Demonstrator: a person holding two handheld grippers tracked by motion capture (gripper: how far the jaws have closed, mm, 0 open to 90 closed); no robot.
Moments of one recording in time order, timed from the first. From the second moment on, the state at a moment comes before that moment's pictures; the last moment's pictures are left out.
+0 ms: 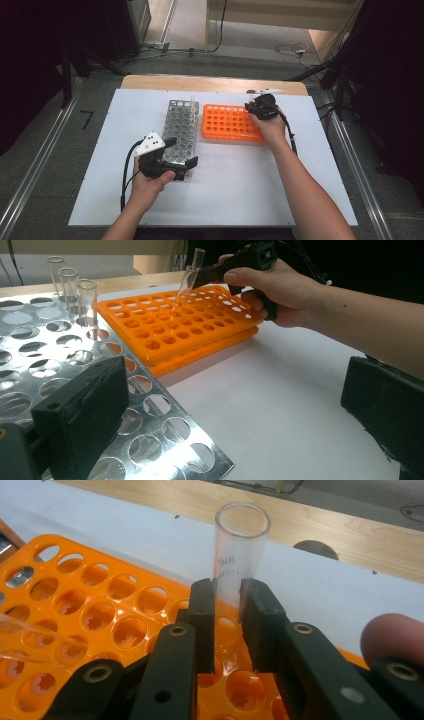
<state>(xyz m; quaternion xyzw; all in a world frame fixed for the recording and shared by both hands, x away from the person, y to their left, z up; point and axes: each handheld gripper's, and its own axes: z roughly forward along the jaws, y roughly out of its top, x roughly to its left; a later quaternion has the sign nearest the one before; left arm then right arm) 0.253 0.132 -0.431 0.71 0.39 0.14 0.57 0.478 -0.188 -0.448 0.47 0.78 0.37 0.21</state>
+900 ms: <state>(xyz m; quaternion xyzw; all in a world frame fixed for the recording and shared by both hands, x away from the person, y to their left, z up) 0.254 0.117 -0.427 0.72 0.37 0.14 0.57 0.397 -0.207 -0.405 0.37 0.78 0.47 0.20</state>
